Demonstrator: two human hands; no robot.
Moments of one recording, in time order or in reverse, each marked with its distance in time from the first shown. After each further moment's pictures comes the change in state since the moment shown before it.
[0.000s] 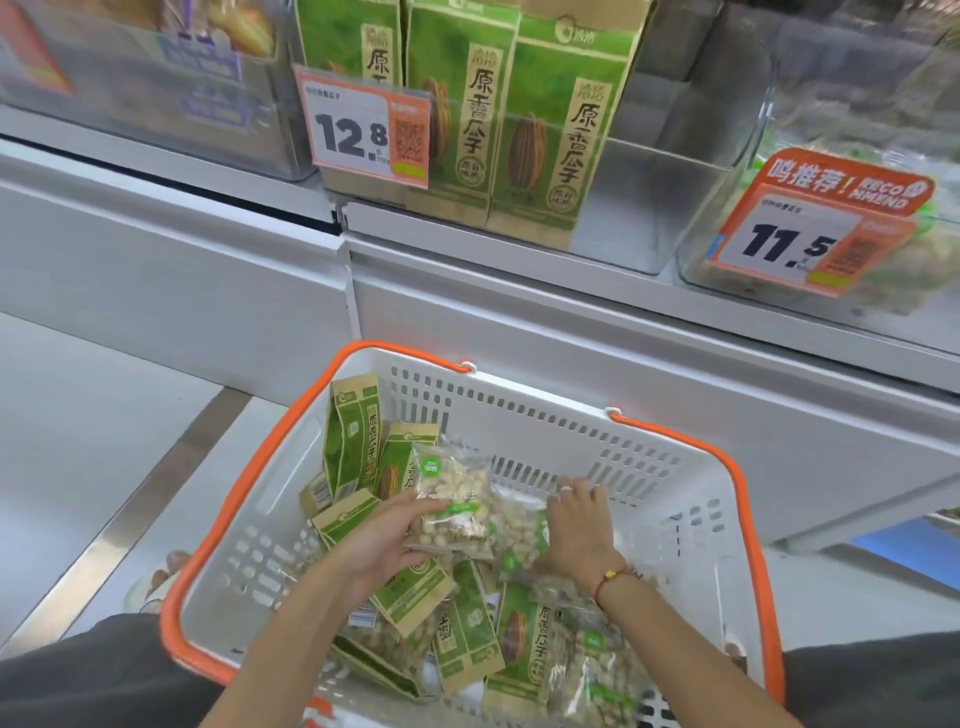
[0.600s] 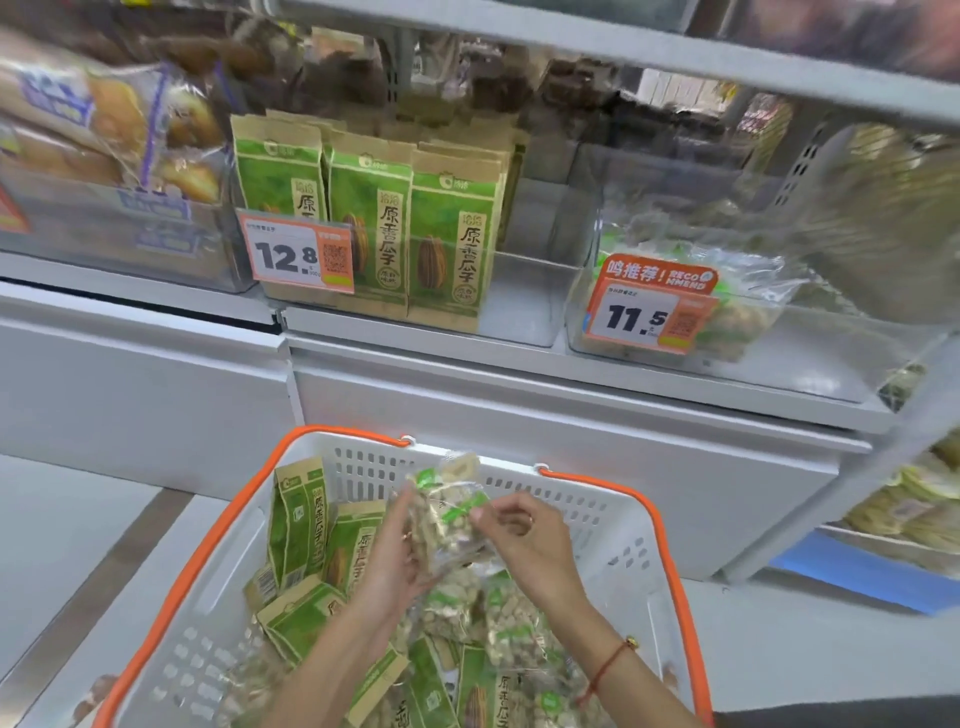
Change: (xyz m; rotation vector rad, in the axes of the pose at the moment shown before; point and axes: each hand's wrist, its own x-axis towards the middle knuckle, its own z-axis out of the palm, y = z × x) left_hand -0.040 0.044 0.083 -0.049 0.050 0.304; right_hand -0.074 0.013 -0.095 1.587 0.461 0.074
